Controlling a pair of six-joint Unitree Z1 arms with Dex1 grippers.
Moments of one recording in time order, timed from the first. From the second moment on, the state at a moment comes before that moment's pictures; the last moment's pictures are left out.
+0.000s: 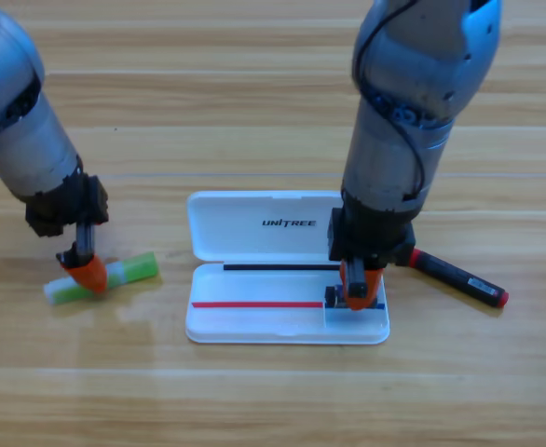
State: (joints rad) arm 0 -0.48 1.92 -1.17 0.60 0.03 0.84; arm 1 0.91 2.22 -1.85 1.12 0.08 -0.68
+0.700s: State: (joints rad) arm 0 -0.48 1.94 -1.10 0.55 0.03 0.83; arm 1 0.91 2.28 -1.87 1.12 0.05 -0.69
